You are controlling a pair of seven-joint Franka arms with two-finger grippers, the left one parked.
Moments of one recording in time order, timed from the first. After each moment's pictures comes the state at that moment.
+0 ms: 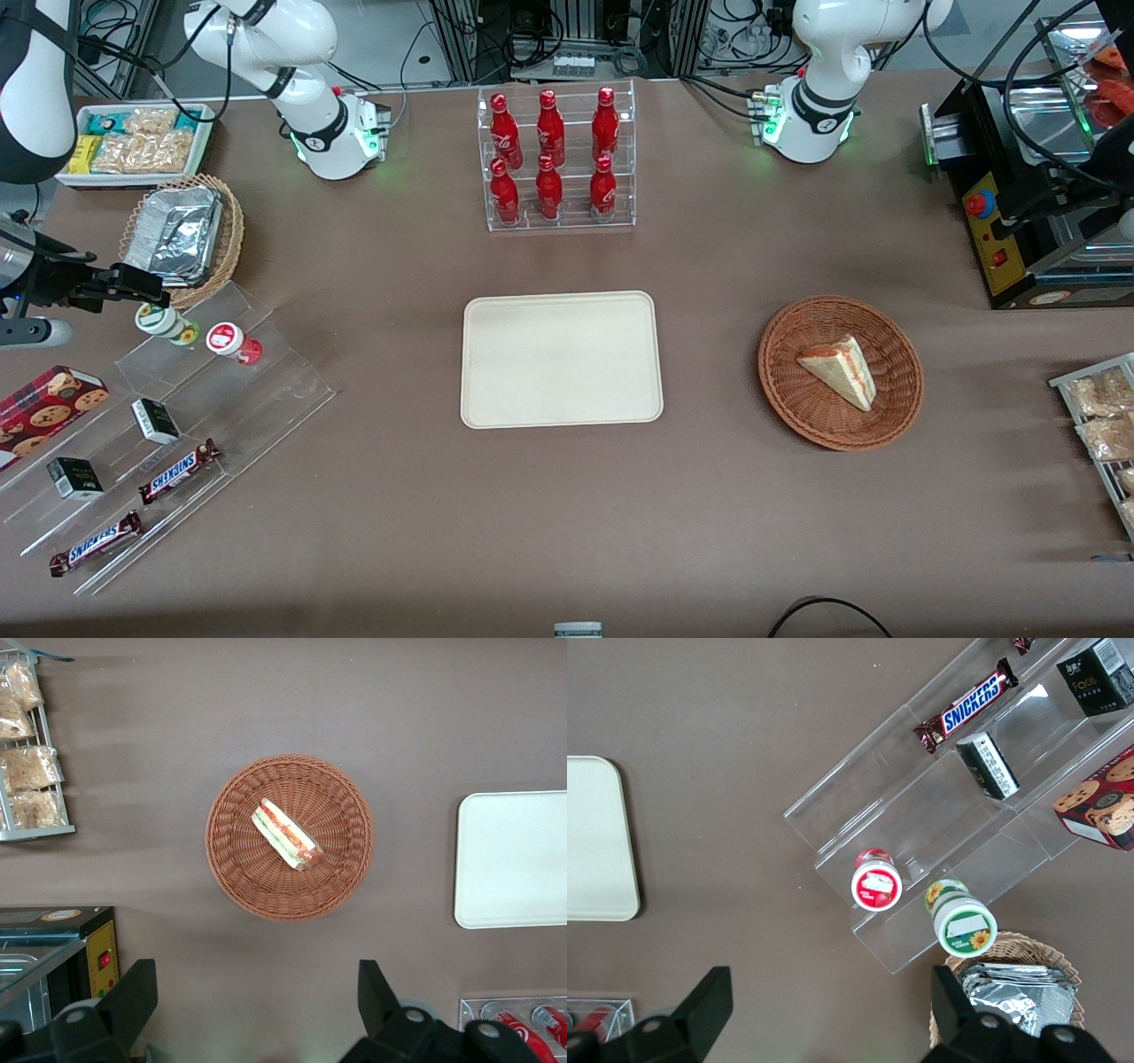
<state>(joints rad) -0.06 0.03 -0.05 -1.69 0.01 1.62 -0.12</state>
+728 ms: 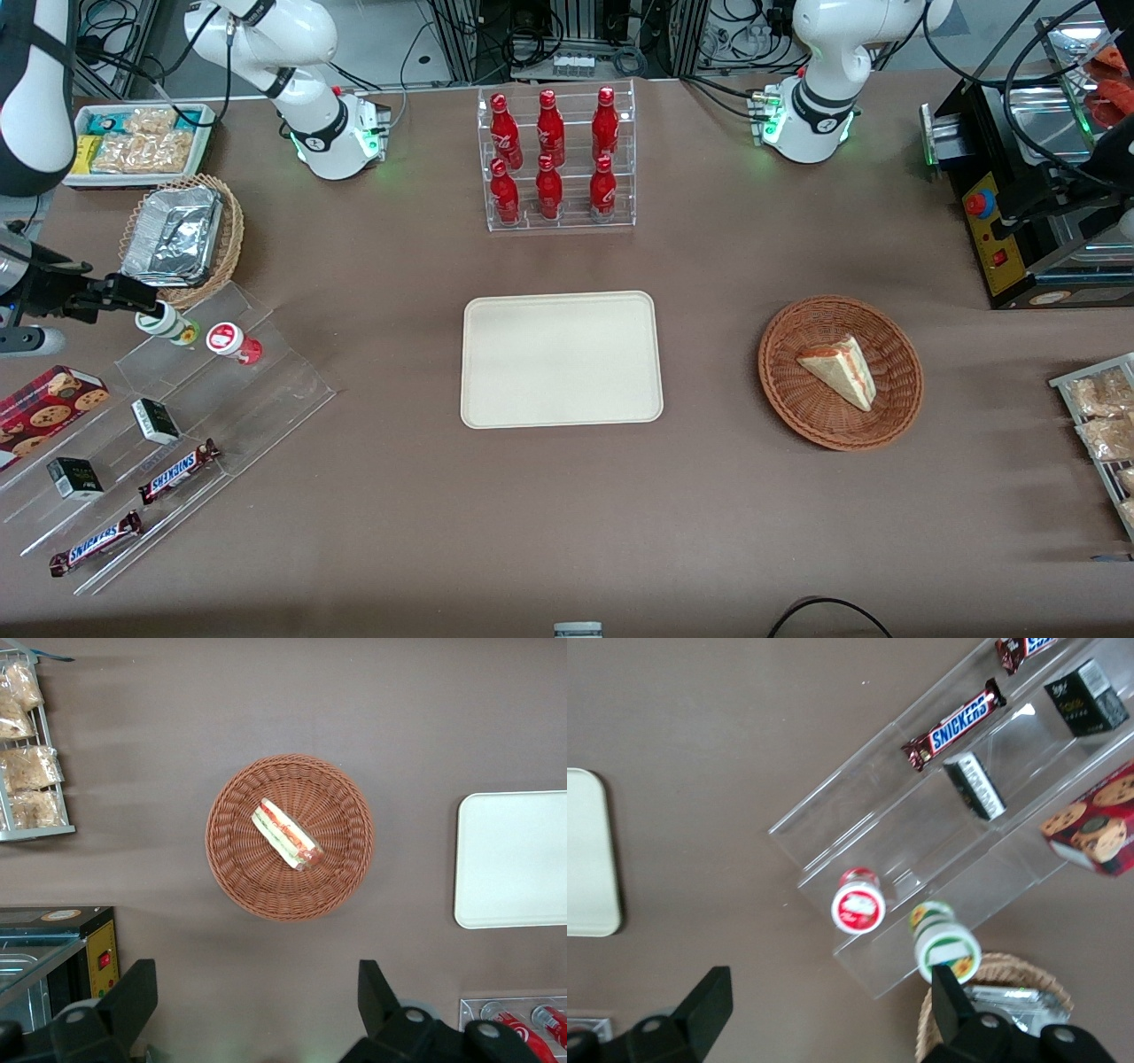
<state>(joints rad) -0.11 0.04 -0.05 -1.74 0.01 1.72 -0.20</state>
